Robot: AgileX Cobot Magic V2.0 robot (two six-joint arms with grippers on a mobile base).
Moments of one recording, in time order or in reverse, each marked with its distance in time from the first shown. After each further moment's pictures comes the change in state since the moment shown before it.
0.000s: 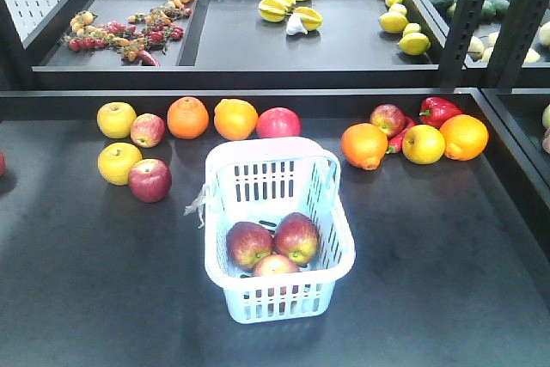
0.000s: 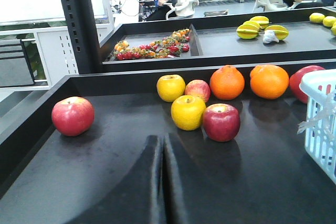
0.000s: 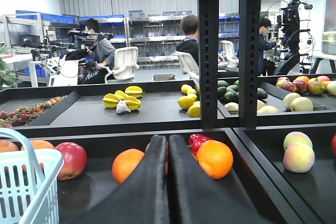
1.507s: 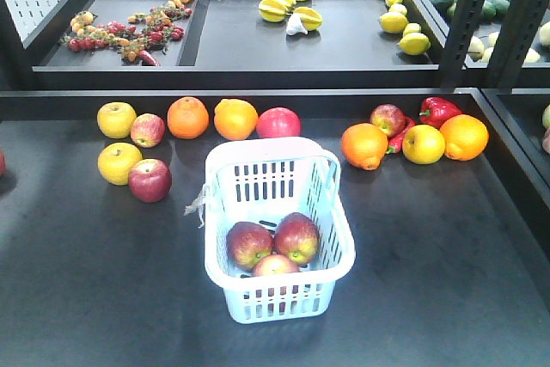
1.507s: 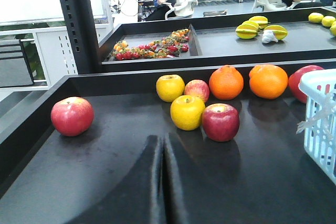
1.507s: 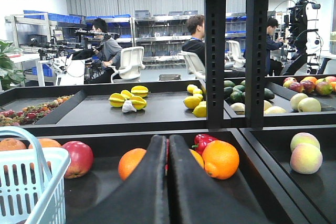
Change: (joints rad) left arm 0.000 0.000 0.000 0.000 0.000 0.000; right arm 0.019 0.000 0.000 0.000 0.000 0.000
